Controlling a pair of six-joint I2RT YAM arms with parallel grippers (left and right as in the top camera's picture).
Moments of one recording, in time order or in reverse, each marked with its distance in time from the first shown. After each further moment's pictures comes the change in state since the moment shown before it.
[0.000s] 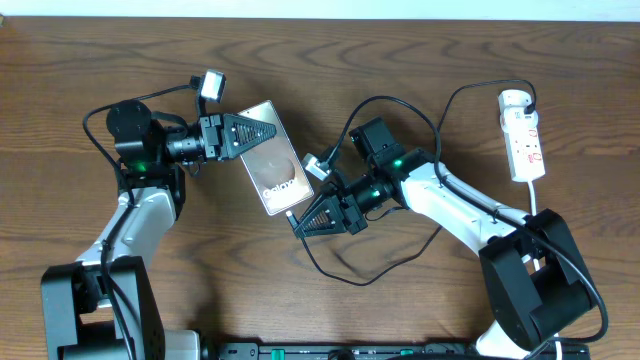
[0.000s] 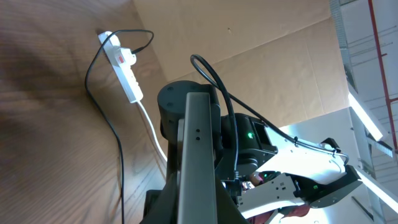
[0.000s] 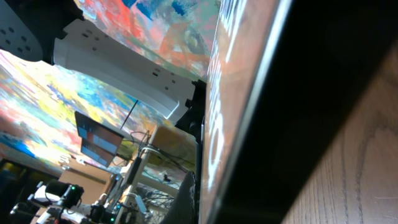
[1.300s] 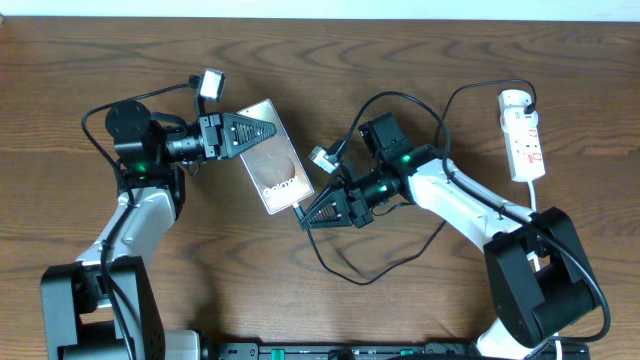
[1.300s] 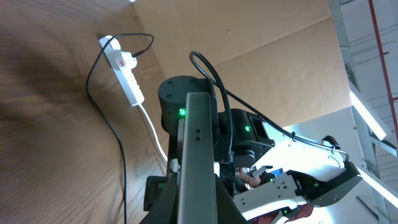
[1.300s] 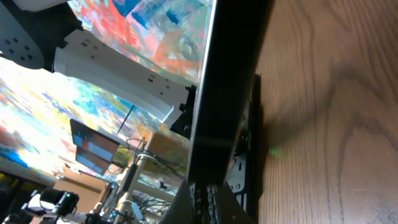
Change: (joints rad) left arm 0.002 0.000 0.000 0.020 -0.002 0.000; right arm -0.050 0.000 0.000 0.000 0.001 0.000
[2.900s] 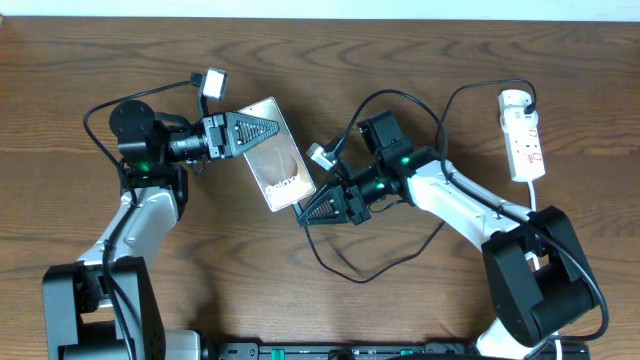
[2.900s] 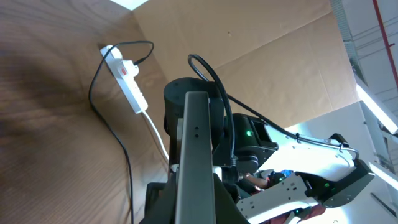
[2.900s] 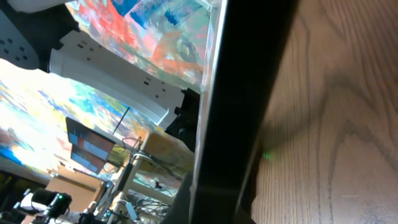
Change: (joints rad) left arm -0.020 0.000 0.000 0.003 -0.031 0.061; right arm 0.001 0.004 -0.013 0.138 0.002 0.098
